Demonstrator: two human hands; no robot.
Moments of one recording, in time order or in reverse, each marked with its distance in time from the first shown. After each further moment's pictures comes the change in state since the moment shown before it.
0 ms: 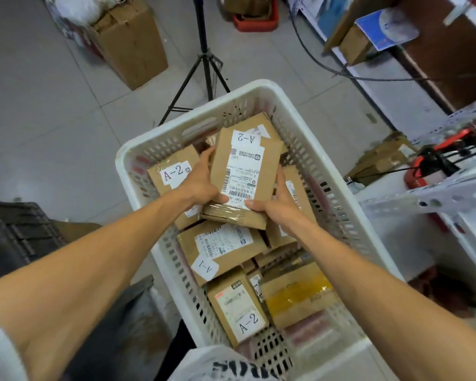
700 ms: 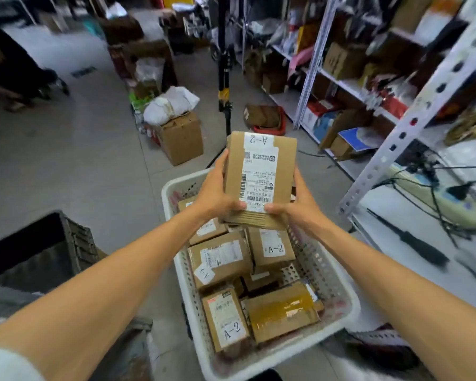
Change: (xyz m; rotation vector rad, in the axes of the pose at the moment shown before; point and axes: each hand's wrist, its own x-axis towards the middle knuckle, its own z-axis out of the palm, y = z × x) left_hand -0.220 0.093 0.040 -0.085 0.332 0.396; right_hand -0.200 -0.085 -0.079 -0.135 -0.002 -0.546
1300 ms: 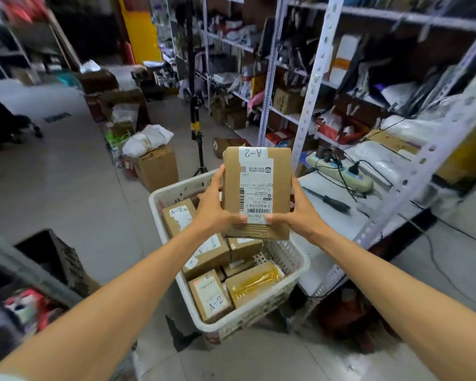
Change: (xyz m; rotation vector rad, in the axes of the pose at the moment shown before) left_hand -0.190 0.049 0.040 -0.029 0.007 0.225; right_hand -0.211 -0.037 -0.035 -0.119 0.100 -0.117
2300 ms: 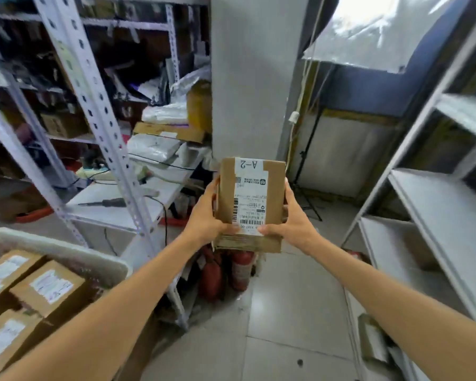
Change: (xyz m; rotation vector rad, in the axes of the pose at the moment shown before) left_hand -0.140 0.164 0.359 -0.075 -0.759 0.381; right_hand -0.376 0.108 -0.245 -0.033 0.766 0.278
